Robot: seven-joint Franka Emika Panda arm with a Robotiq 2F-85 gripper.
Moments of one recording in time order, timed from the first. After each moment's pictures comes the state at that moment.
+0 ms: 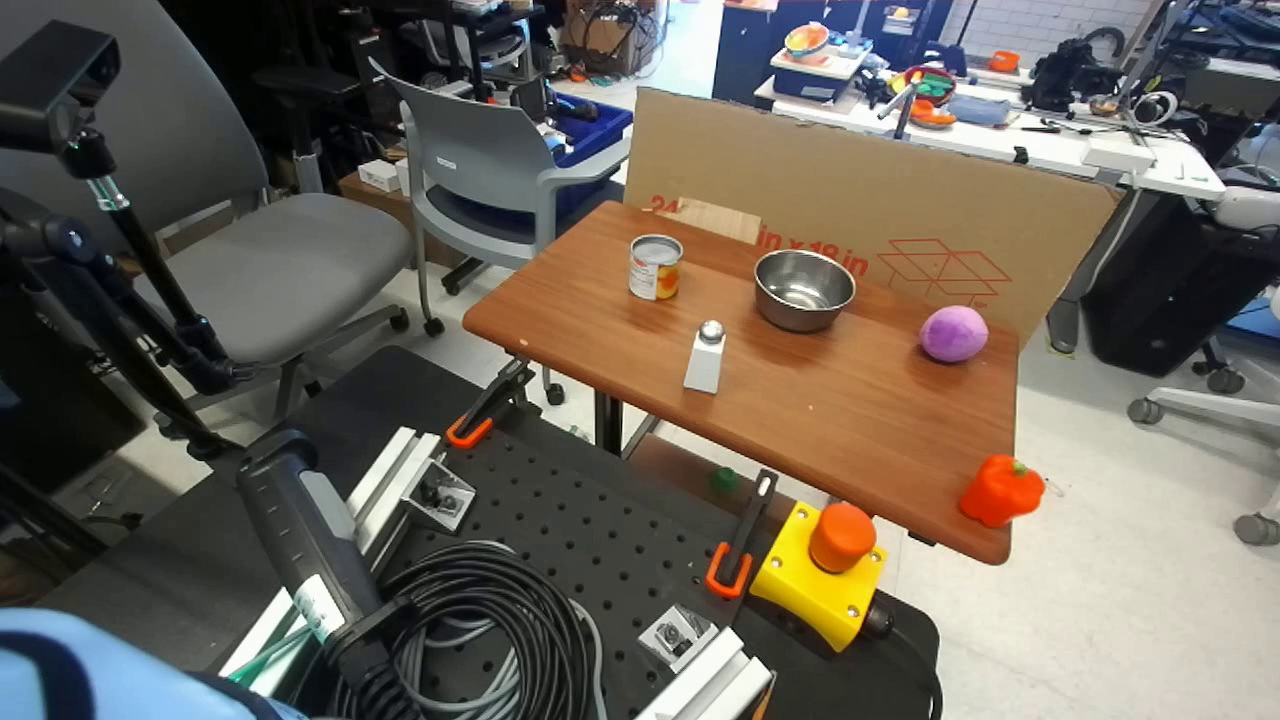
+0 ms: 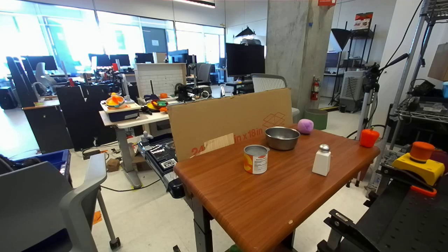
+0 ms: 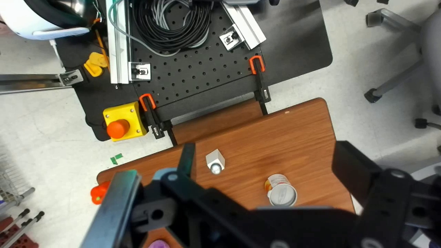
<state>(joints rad) -0.01 -0.67 0.11 -2.33 0.11 1.55 0.34</state>
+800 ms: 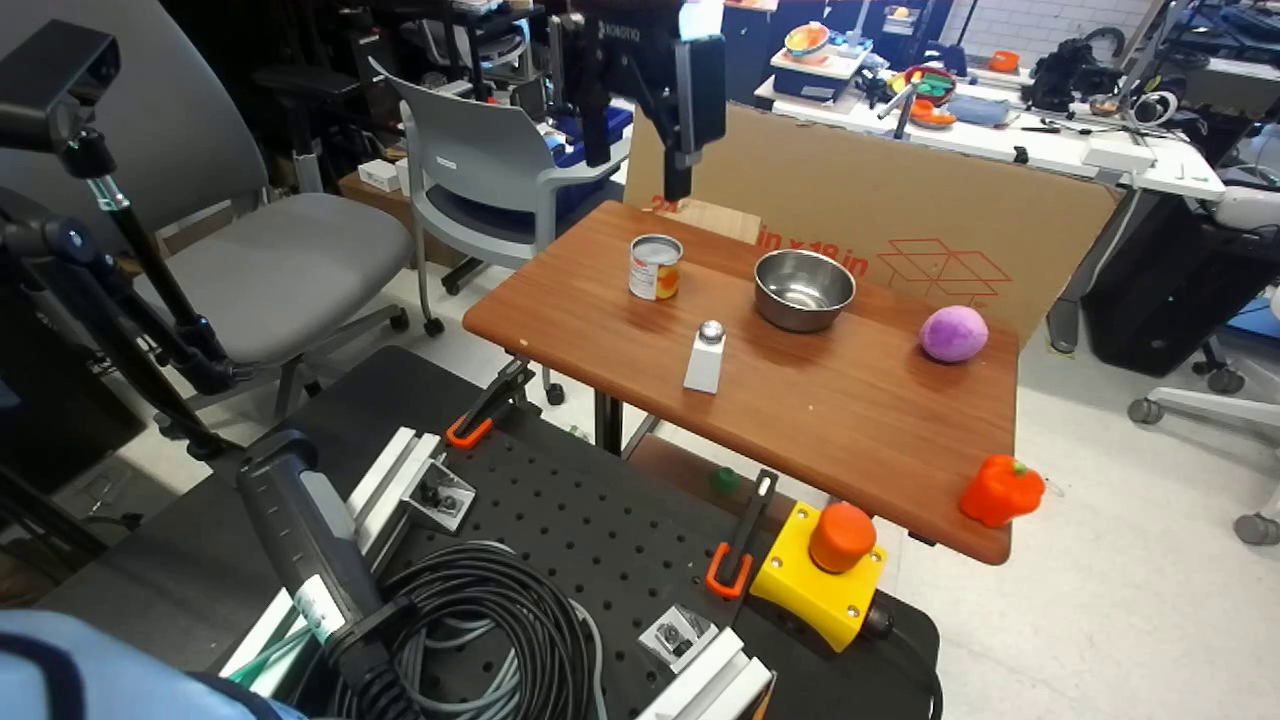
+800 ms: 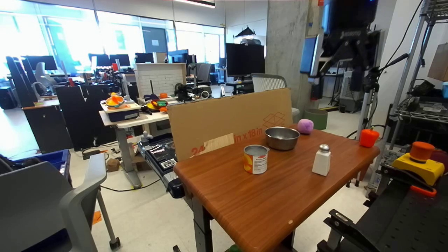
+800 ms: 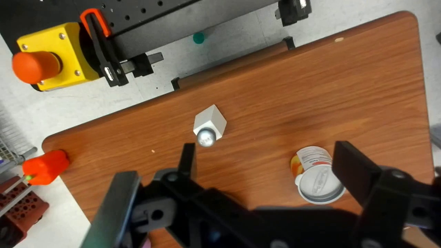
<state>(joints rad) -0.02 -0.21 0.21 -2.56 -0.09 2.34 0.53</state>
